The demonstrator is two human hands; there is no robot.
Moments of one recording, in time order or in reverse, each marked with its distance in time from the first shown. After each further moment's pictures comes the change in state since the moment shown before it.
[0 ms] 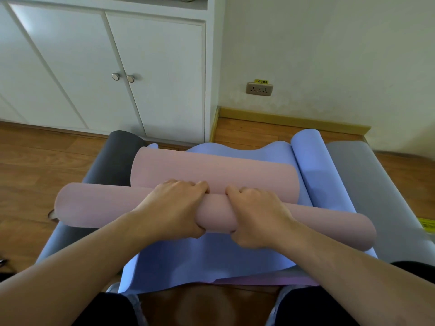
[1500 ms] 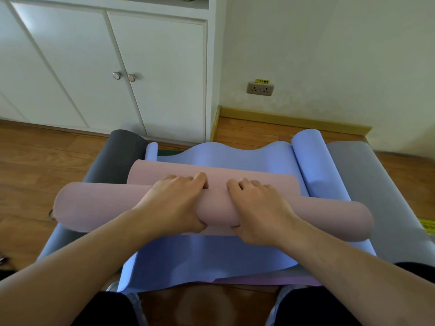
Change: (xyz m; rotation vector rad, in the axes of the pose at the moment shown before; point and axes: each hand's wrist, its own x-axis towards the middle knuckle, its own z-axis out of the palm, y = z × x) left_hand 0.002 0.003 -0.005 -0.007 0.029 -0.051; right_hand 0.000 0.001 -0.005 -0.095 0.050 -0.034
